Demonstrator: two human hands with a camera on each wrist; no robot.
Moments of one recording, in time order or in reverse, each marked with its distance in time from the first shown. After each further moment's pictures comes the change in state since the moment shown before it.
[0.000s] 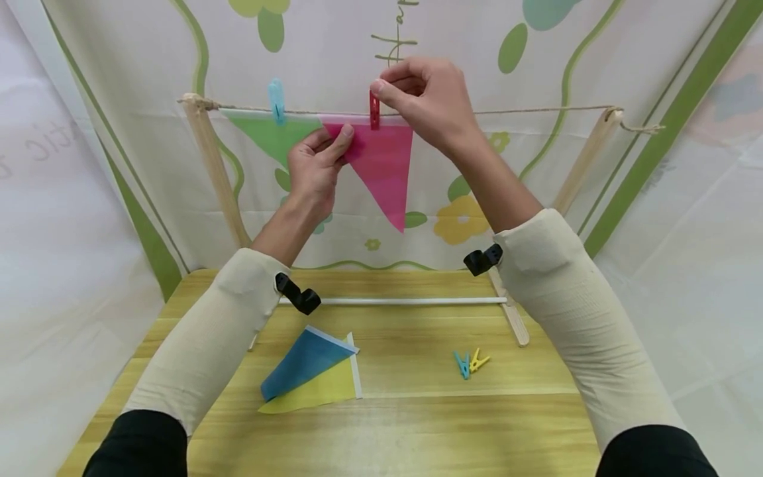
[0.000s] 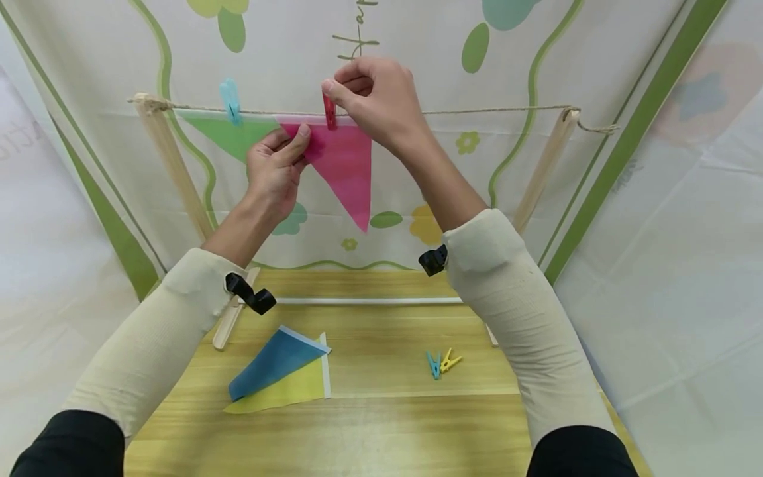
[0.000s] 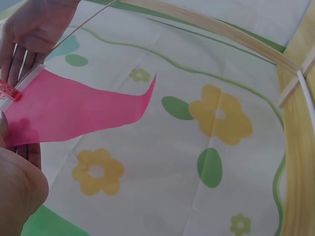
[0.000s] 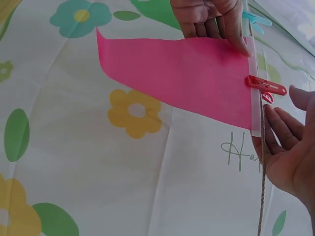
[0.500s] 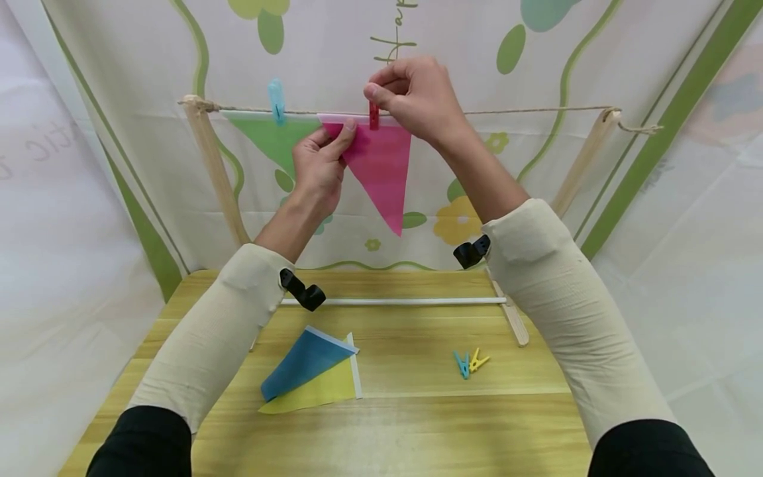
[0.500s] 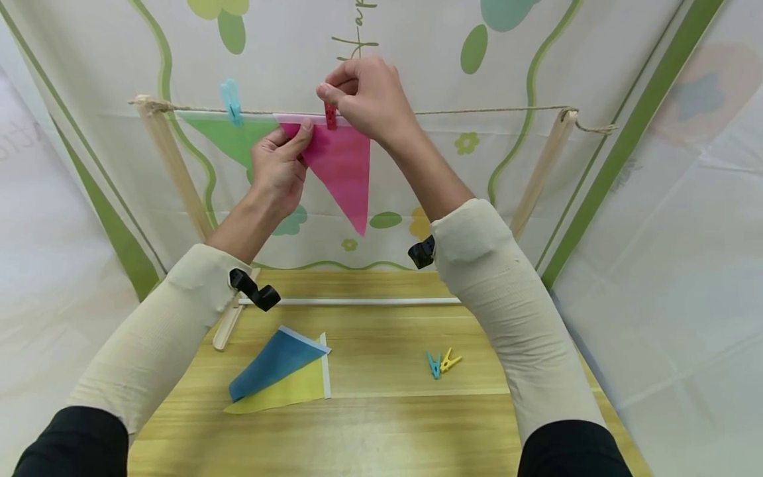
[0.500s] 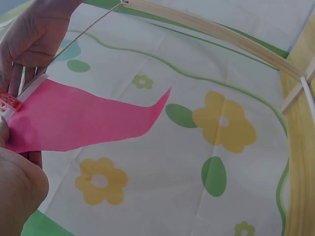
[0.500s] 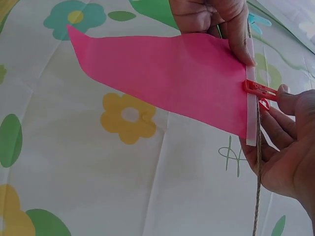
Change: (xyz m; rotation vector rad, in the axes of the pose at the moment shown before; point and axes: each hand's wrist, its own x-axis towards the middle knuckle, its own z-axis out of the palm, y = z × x) left_hand 0.004 0.002 0.012 -0.060 0.007 -0.045; right_hand 0.014 -0.007 0.009 -0.077 -0.084 0.064
